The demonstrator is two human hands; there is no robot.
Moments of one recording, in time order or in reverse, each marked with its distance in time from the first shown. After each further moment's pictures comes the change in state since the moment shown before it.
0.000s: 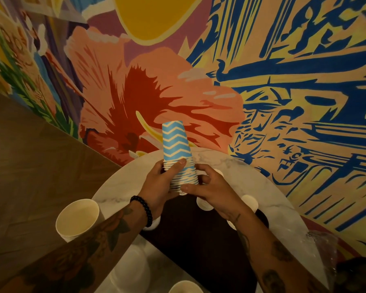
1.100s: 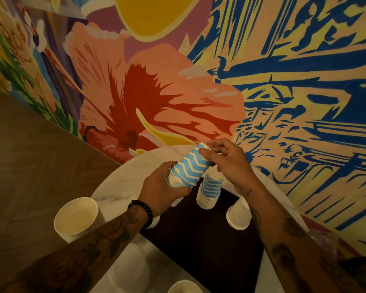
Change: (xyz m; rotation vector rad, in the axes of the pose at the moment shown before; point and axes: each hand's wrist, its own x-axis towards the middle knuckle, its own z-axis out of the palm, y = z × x) left_hand 0.004 -0.018 -0.018 0.802 0.052 0.372; right_hand 0.028 -0.039 -0.036 -0.246 0.296 -0.188
